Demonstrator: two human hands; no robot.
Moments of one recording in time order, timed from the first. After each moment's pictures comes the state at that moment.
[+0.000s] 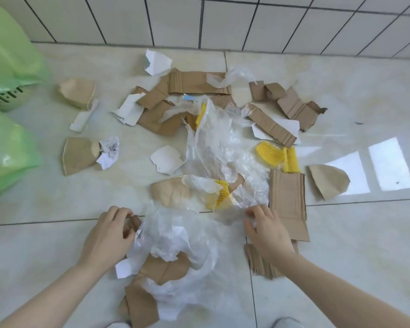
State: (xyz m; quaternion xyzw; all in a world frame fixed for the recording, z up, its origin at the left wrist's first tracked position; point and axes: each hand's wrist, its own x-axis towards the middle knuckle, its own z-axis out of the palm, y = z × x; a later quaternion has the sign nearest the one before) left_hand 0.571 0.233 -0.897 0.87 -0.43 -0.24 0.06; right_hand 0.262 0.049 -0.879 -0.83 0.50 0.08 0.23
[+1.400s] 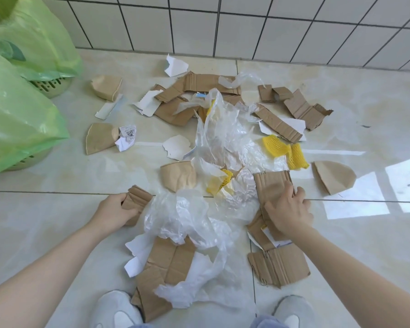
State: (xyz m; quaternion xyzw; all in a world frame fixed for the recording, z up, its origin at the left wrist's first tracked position) left_hand 0.566 0.241 -0.887 0.88 -0.26 -0.35 0.21; right_hand 0.243 0.024 -0.883 -0.71 0.67 0.12 0.17
